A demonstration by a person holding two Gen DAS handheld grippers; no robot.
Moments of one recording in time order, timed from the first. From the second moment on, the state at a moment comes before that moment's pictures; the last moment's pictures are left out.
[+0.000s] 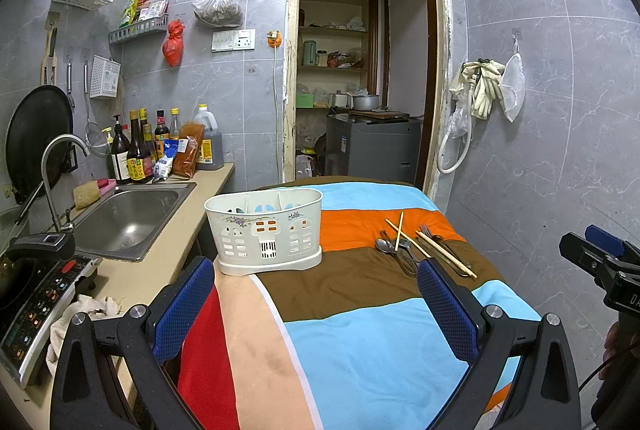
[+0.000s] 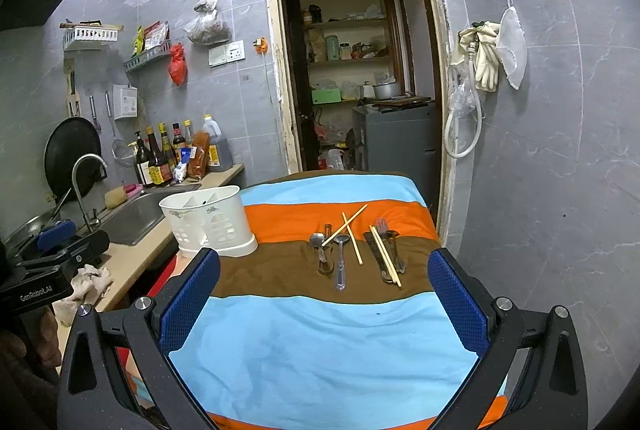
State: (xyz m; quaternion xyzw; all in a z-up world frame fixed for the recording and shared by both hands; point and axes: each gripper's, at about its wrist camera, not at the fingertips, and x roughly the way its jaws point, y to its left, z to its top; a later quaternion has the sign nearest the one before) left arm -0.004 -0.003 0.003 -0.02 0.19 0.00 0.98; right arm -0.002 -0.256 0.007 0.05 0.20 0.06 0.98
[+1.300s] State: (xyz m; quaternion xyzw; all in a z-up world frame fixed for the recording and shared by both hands) left arm -0.005 -0.003 0.005 -0.02 0.19 0.00 0.98; right arm -0.004 -0.250 0.005 0.05 0.20 0.06 0.98
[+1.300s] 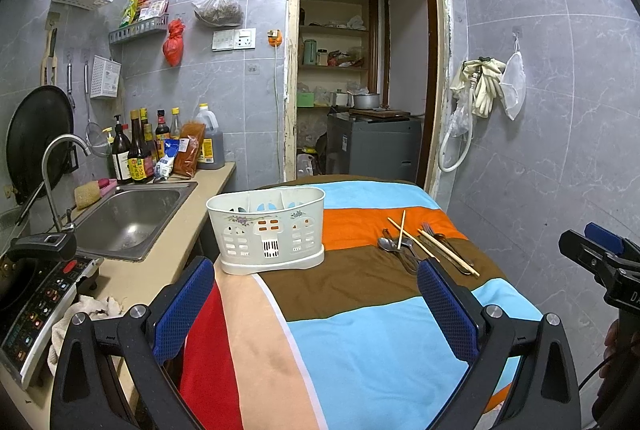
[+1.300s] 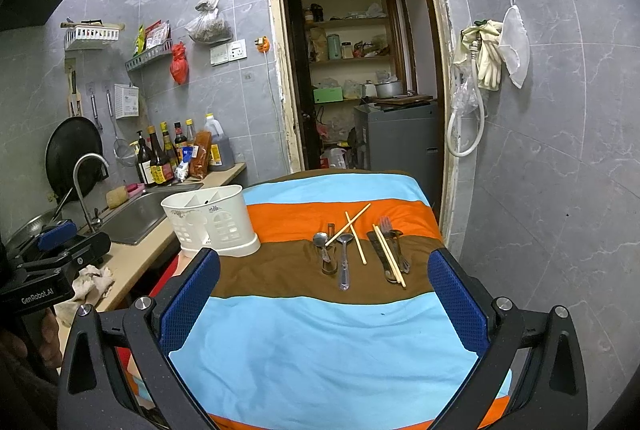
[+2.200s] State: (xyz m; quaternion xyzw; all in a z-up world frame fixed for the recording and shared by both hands) left arm 0.014 0.010 0.002 -0.02 0.20 -0.01 0.98; right arm 0.016 -0.240 0.010 0.05 0.20 0.05 0.98
